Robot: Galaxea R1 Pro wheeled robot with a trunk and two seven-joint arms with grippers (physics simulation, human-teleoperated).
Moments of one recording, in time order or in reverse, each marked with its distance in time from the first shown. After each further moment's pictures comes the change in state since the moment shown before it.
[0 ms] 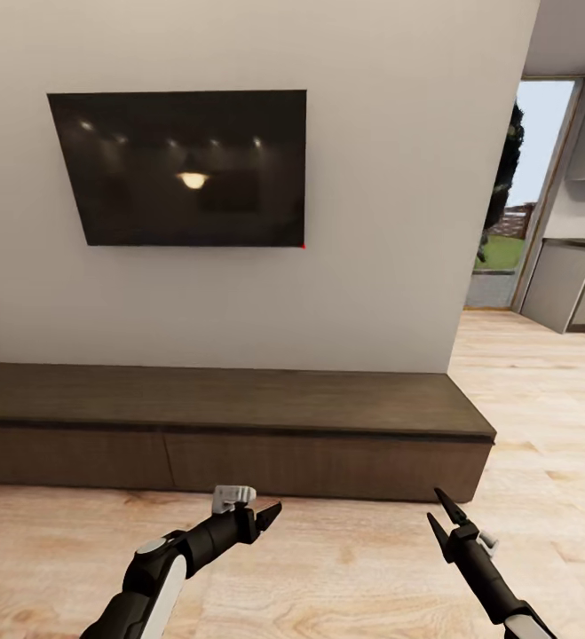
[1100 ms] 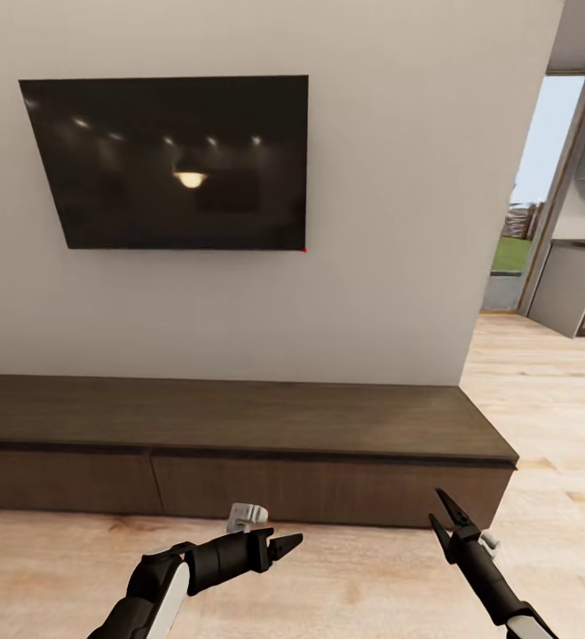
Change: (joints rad) left arm 0.000 0.001 -0.014 0.053 -0.001 0.137 -0.255; right arm 0.002 -0.005 -0.002 0.001 -0.002 -0.001 -0.004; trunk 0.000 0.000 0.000
